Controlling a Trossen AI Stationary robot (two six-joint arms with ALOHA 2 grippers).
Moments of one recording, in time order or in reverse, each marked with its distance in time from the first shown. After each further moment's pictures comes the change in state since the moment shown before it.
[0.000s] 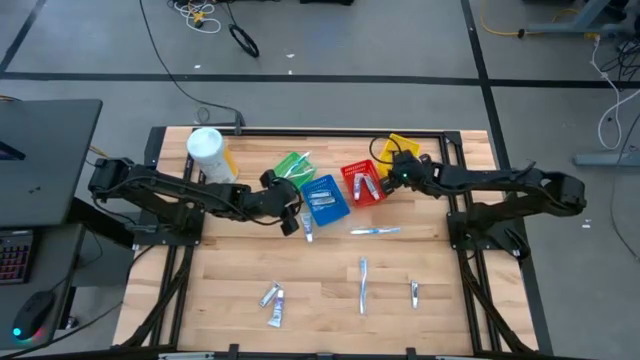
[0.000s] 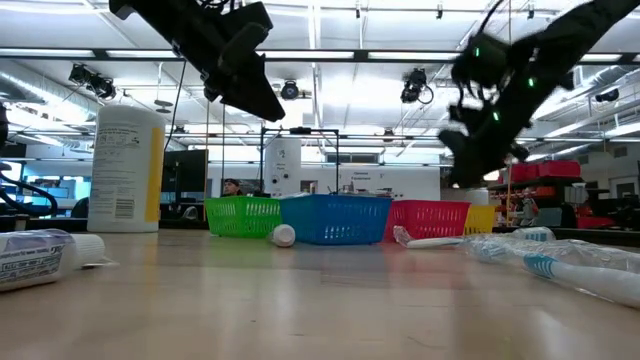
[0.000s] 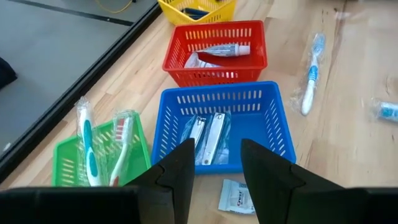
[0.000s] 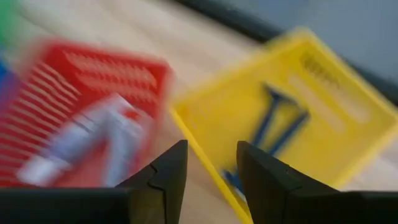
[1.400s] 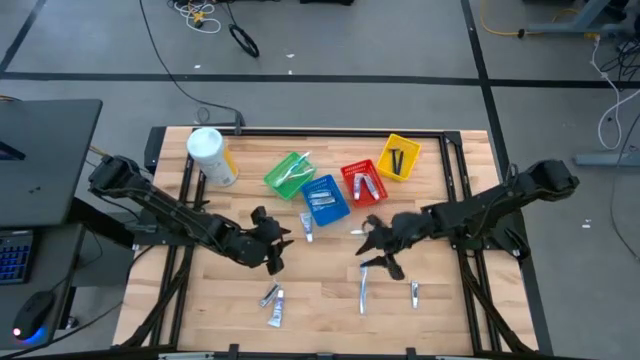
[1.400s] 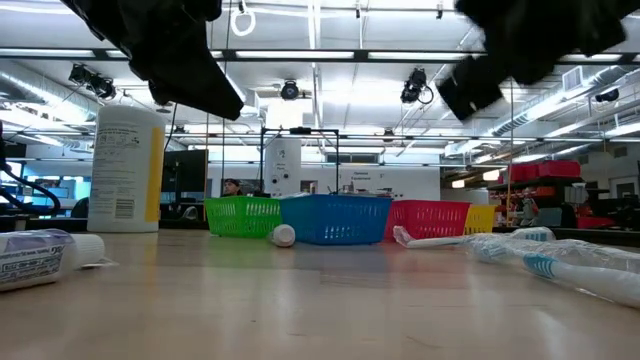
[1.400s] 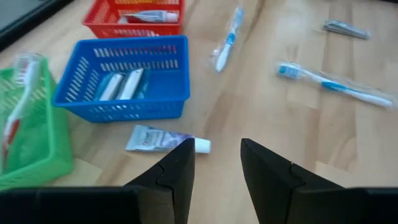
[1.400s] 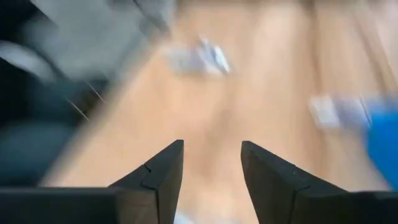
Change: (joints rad) left arm -0.349 0.000 -0.090 0.005 -0.118 -0.315; right arm 0.638 0.087 0.060 0.384 -0.586 -0.325
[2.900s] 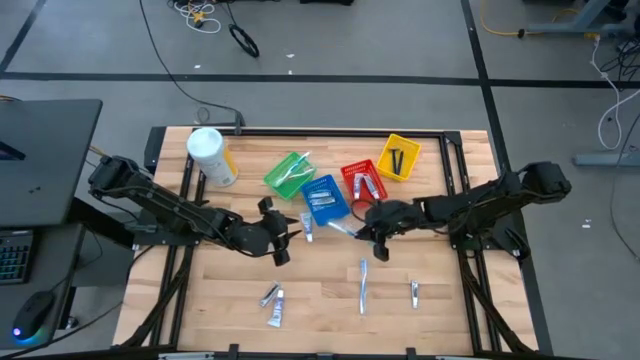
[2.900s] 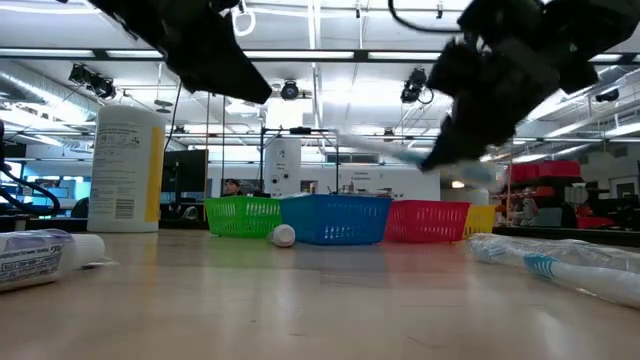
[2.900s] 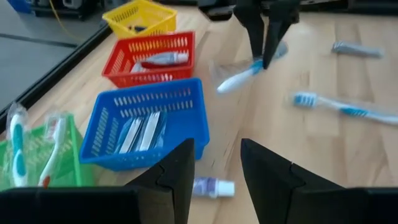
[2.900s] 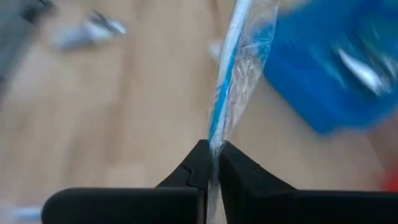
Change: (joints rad) left arm 0.077 0.000 0.001 0.142 -0.010 0.233; right arm -0.163 0.086 -0.072 0.023 0.095 0.113
